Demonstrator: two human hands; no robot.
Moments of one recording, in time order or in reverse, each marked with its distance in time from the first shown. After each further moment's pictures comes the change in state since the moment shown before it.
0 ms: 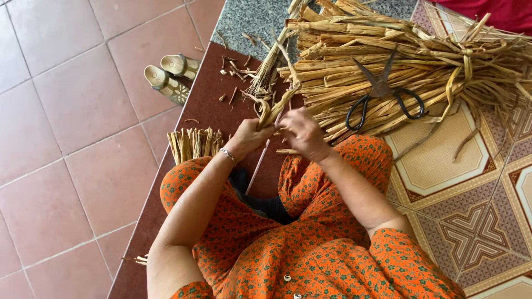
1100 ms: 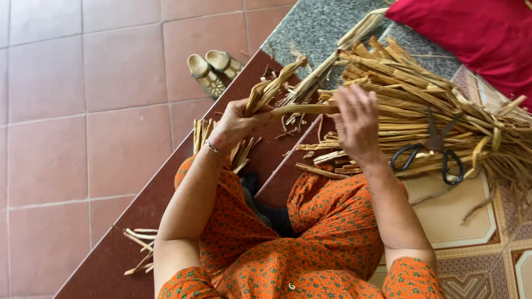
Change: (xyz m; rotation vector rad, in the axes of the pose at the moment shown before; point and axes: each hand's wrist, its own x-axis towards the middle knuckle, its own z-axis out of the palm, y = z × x) left_hand -0.084 0.059 -0.080 -0.343 0.248 0.222; right_hand 0.071 0.025 -0.053 -0.425 -0.012 -0.201
